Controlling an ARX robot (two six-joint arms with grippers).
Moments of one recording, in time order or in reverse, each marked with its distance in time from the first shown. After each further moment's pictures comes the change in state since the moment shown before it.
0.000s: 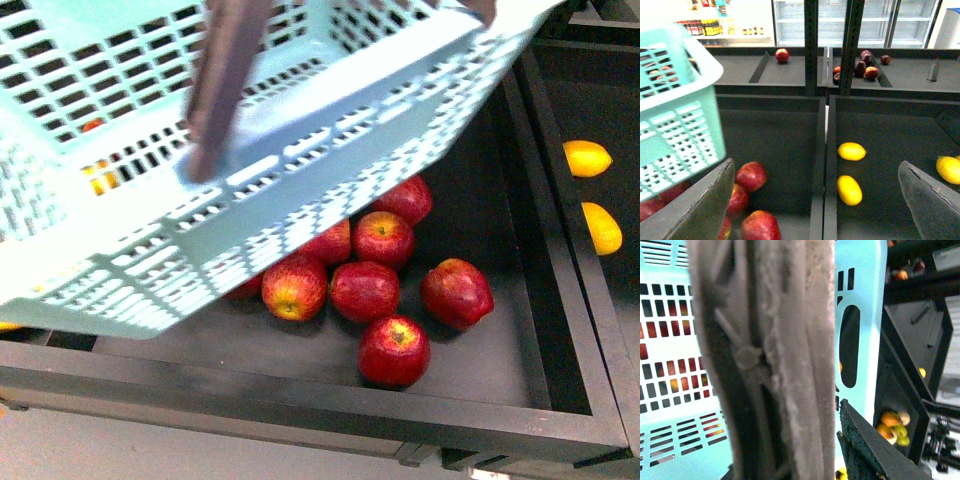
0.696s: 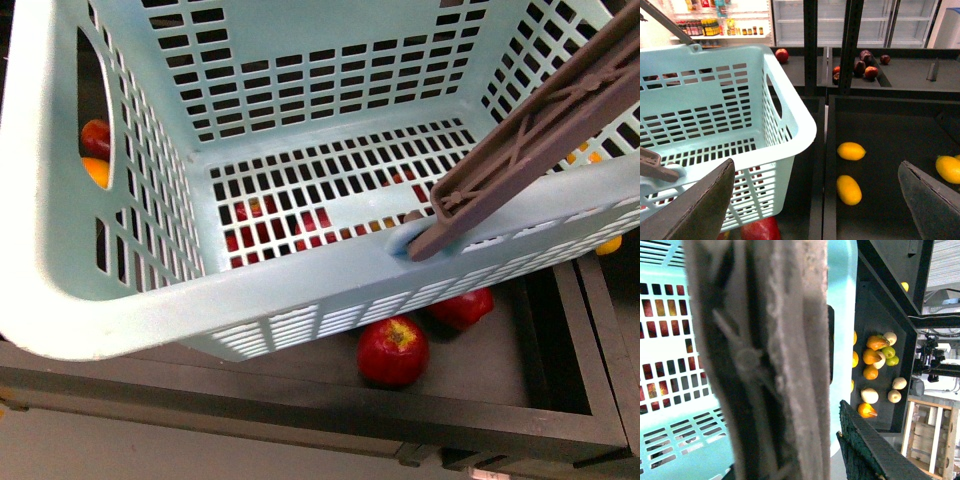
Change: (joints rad) left arm -0.217 0.164 0.127 0.061 0.117 0.032; right arm 0.000 0.000 0.000 0.000 0.000 0.000
